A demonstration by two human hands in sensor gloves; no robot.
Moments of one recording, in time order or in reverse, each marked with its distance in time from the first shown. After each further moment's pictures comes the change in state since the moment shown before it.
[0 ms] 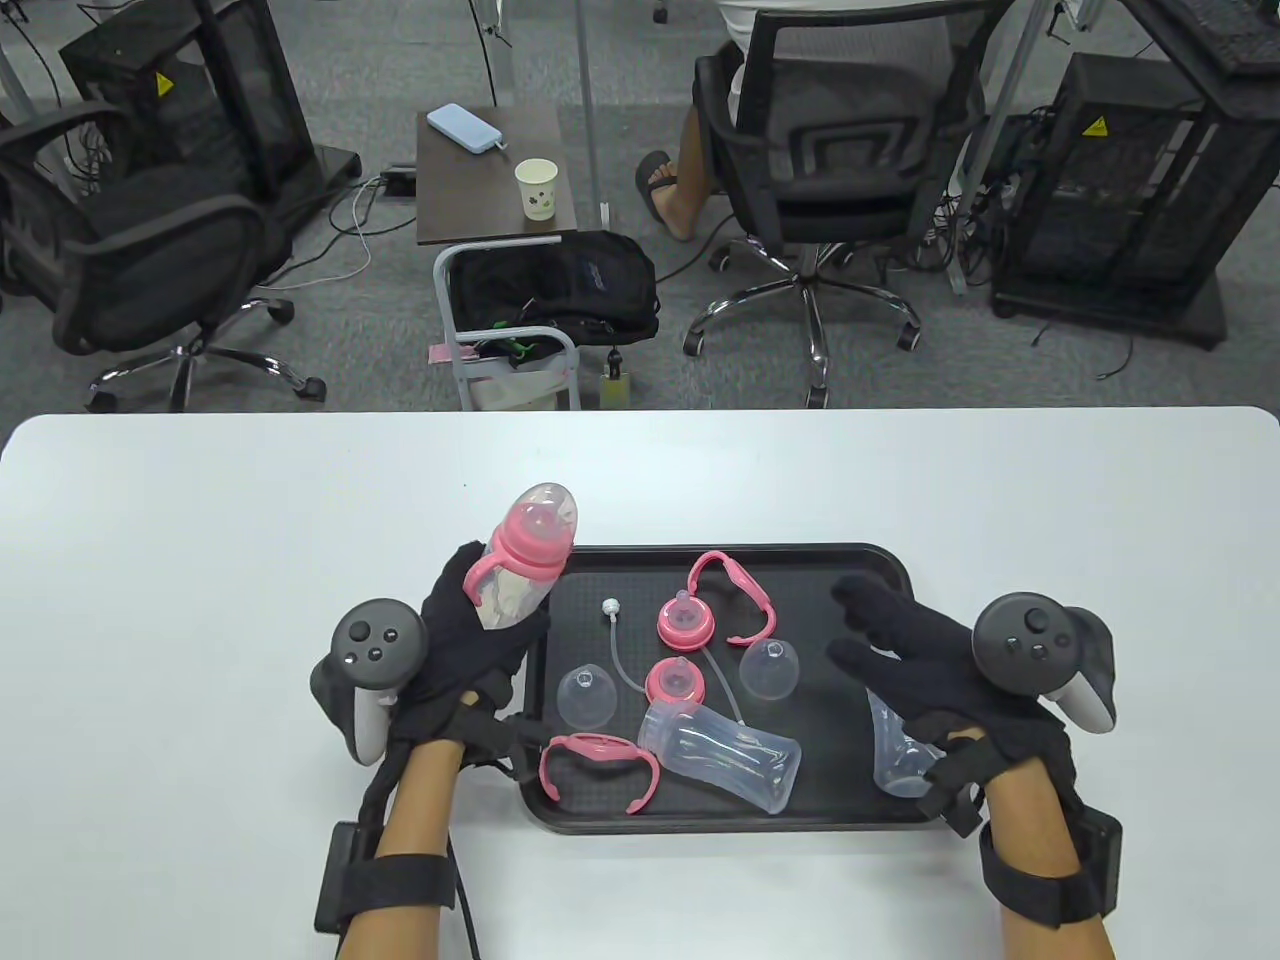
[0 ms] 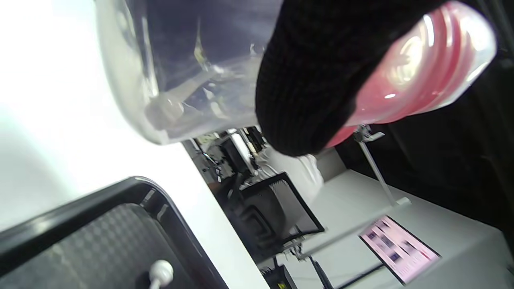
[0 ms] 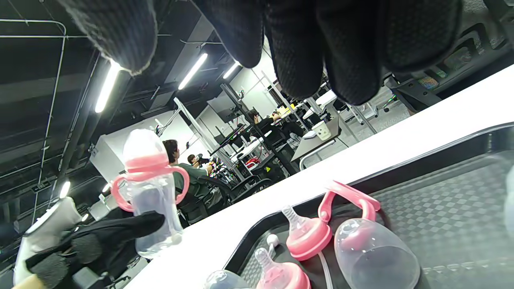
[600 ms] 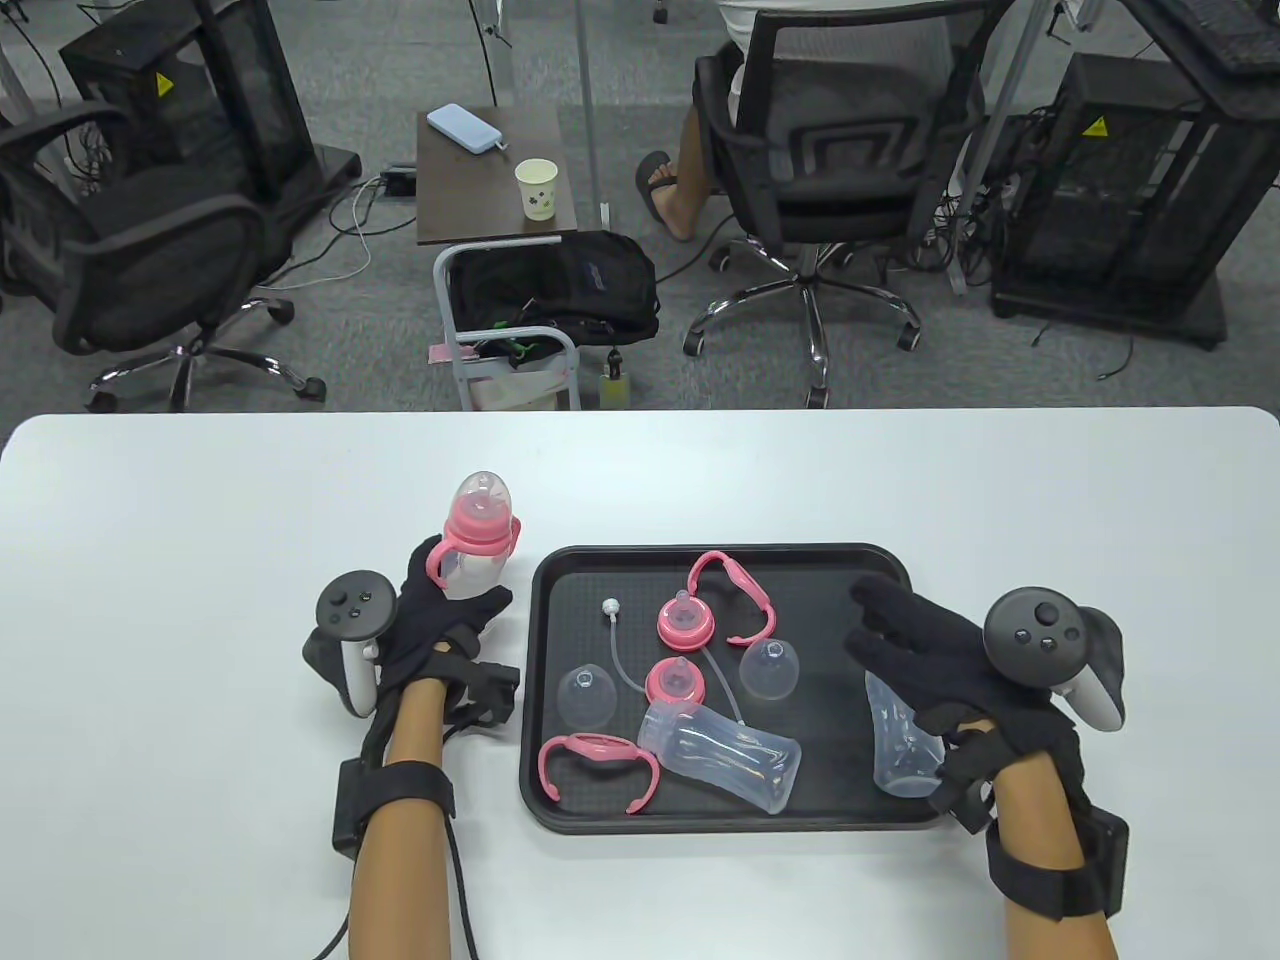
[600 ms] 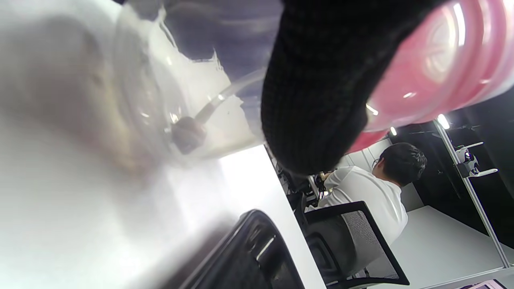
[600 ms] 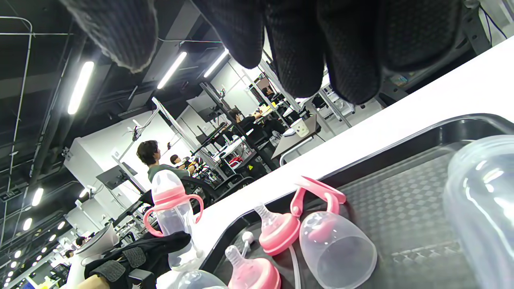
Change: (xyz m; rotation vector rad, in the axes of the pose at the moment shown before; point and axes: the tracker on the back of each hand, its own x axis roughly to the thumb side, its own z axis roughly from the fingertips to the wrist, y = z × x) left_hand -0.085 -0.016 -0.058 0.022 0.234 0.052; right_hand -0.021 -0.001 -0.001 0.005 0.075 0.002
